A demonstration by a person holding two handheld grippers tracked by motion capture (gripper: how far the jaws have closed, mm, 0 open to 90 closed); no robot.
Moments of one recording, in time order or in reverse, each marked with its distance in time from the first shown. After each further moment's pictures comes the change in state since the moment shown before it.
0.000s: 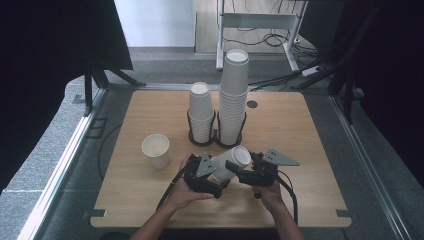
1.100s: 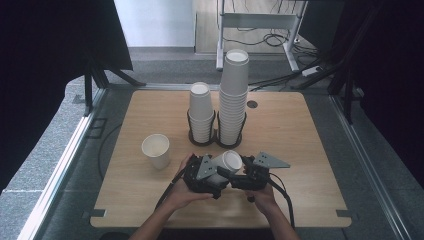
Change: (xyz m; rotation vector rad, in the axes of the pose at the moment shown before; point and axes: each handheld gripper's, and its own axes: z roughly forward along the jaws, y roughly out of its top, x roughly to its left) left arm -0.003 0.000 -0.002 0.007 0.010 0.080; right arm 0.016 -0.008 0.014 0.031 0.061 -0.004
